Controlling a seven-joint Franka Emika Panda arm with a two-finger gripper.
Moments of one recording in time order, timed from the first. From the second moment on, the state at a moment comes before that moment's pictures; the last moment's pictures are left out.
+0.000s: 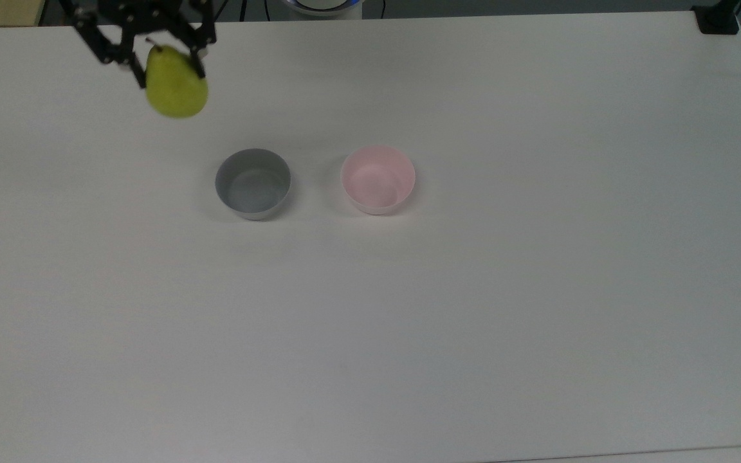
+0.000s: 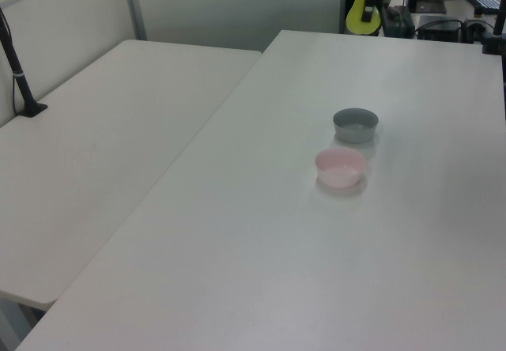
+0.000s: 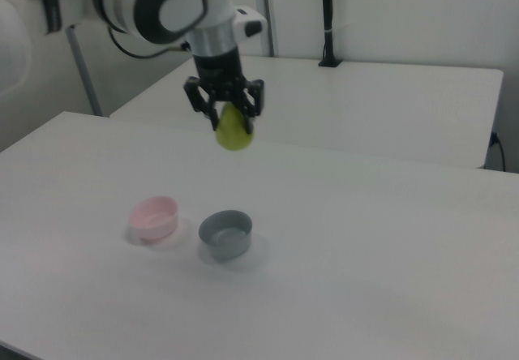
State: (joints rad) arm -0.09 0.14 -0.15 -1.52 0.11 1.79 -0.50
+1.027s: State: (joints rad) arm -0.11 0.51 -0.26 -1.53 0.23 2.18 -0.53
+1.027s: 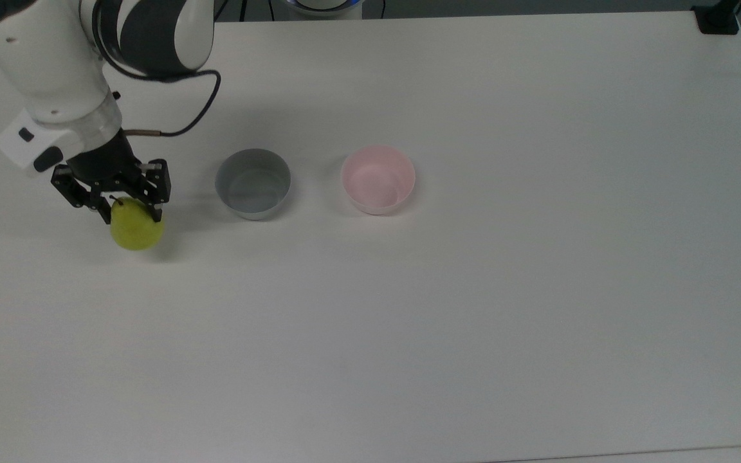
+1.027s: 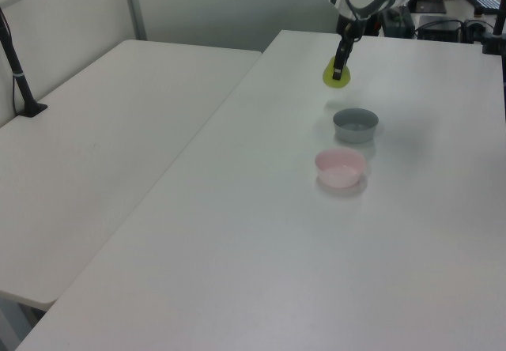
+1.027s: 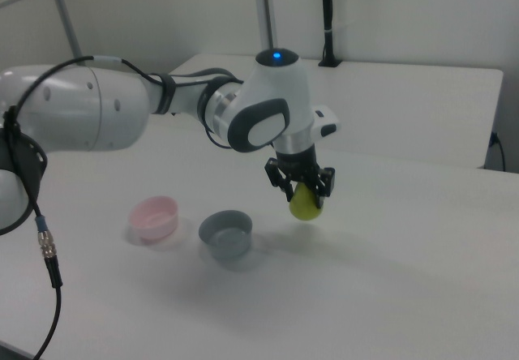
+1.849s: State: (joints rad) arm -0.12 0.57 -0.26 -1.53 0.28 2.19 -0.52
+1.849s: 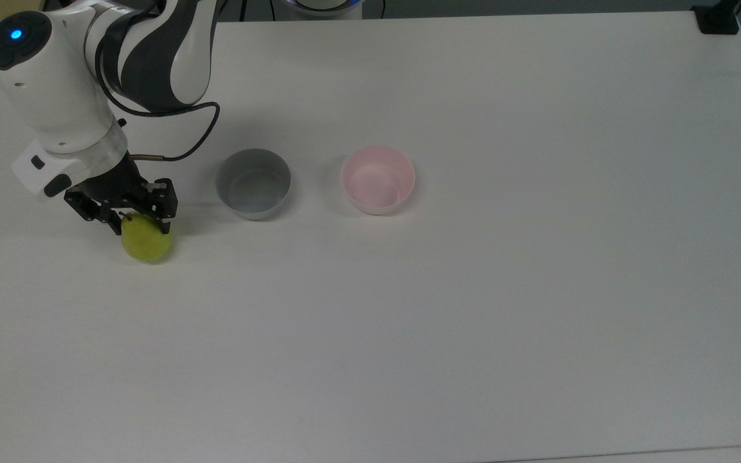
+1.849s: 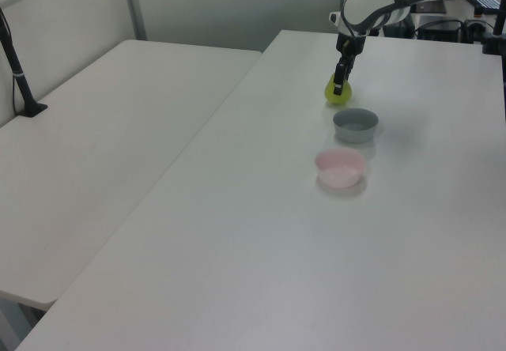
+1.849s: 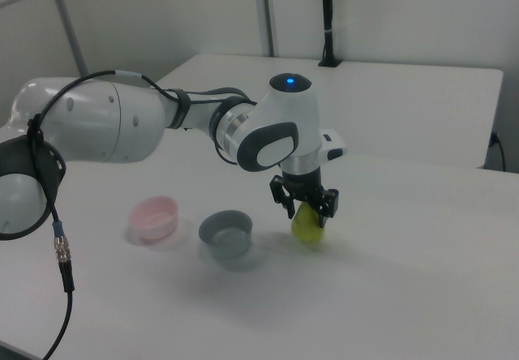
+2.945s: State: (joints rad) arm -0.11 0.15 -0.26 -1.50 0.23 1.72 -0.33
